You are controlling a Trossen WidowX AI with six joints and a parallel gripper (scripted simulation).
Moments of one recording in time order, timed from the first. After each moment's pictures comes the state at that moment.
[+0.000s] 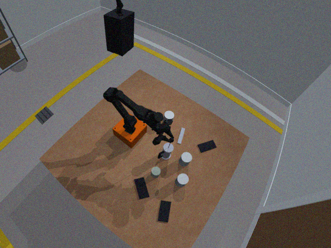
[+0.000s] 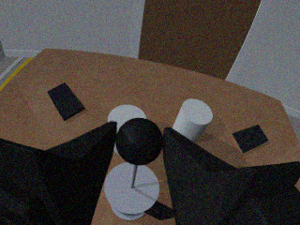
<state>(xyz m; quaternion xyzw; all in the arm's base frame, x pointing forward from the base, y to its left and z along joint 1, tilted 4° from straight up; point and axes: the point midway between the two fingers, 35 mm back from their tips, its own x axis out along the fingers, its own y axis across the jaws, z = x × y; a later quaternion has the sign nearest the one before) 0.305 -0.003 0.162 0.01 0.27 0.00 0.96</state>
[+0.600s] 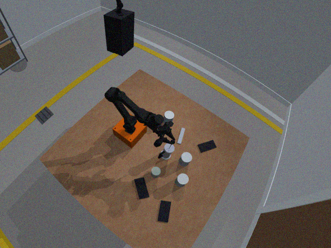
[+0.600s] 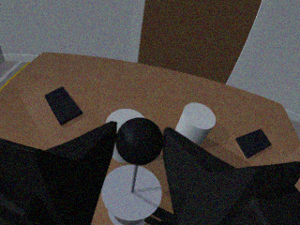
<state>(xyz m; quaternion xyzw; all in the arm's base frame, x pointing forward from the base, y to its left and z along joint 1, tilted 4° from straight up) 0.315 -0.003 0.144 0.01 0.25 0.00 0.97</state>
